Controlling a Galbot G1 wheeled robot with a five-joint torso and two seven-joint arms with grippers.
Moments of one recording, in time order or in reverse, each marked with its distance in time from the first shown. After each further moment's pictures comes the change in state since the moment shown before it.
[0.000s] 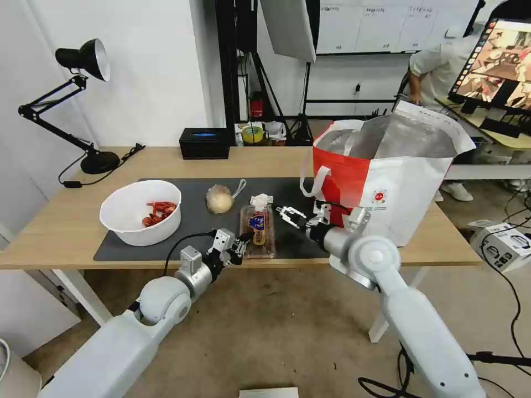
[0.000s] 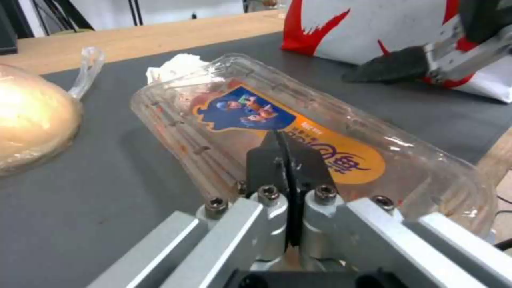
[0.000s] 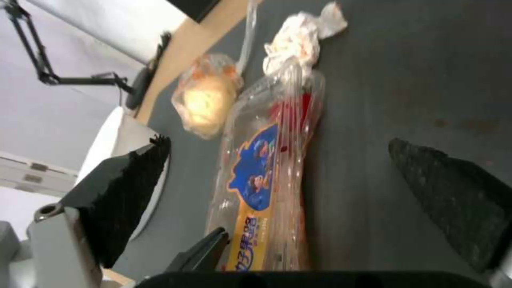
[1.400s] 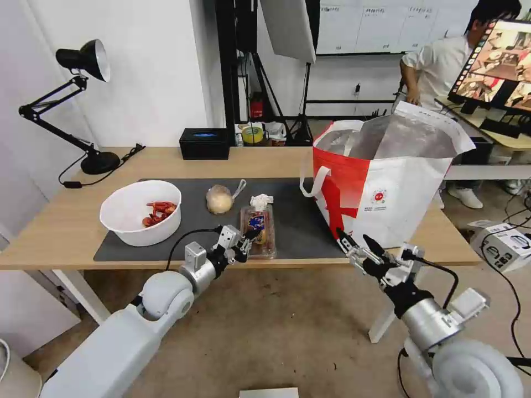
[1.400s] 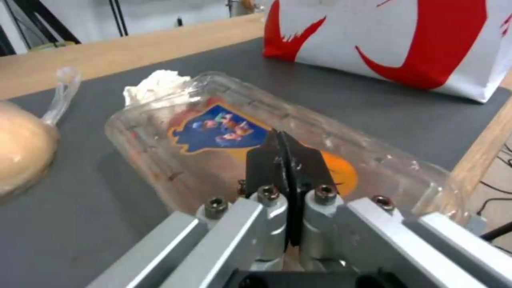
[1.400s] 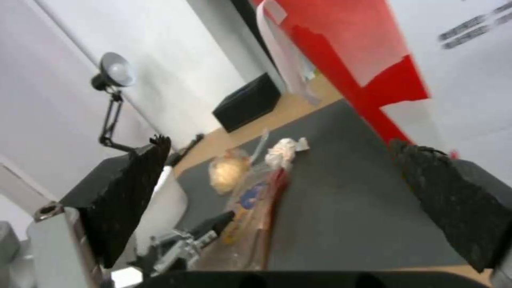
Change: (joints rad) left arm -0.029 -0.004 0.013 -0.006 0.029 0.021 0.037; right arm -0.731 -0.062 0.451 0.497 -0.429 0.288 -0.510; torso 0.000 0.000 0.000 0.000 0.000
